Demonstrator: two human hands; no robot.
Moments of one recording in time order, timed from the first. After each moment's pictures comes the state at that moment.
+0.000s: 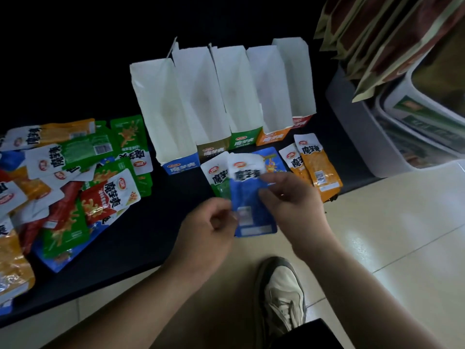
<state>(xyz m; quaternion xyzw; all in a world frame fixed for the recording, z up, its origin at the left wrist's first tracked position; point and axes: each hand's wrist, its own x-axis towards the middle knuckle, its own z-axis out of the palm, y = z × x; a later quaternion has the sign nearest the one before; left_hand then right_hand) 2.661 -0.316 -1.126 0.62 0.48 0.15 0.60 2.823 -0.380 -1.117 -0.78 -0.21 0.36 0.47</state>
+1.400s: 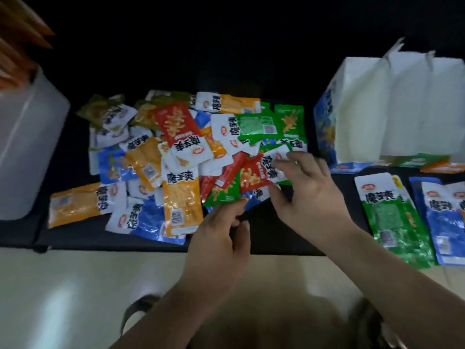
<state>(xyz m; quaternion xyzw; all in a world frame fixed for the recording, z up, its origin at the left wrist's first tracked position) 2.436 -0.278 -1.157 0.69 0.57 0.25 0.38 2.637 -0.245 -1.151 -0.70 -0.68 0.10 0.21</state>
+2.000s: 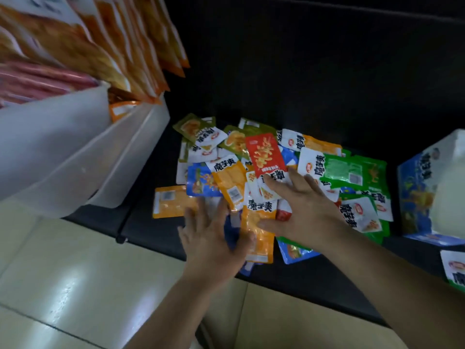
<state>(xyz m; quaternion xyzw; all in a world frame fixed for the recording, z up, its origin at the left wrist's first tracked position) 2.325 -0.229 -1.168 0.59 0.75 0.07 0.30 2.525 -0.158 -1.128 -0.61 -0.75 0.27 -0.05</state>
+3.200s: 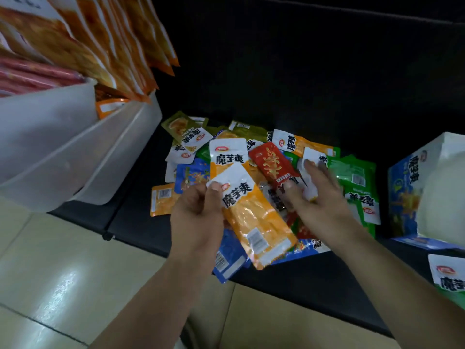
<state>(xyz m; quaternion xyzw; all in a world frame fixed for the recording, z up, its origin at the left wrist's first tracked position) 2.358 -0.202 -1.112 0.28 0.69 0.49 0.45 2.560 -0.167 -1.113 -0.70 -0.55 0.40 0.22</state>
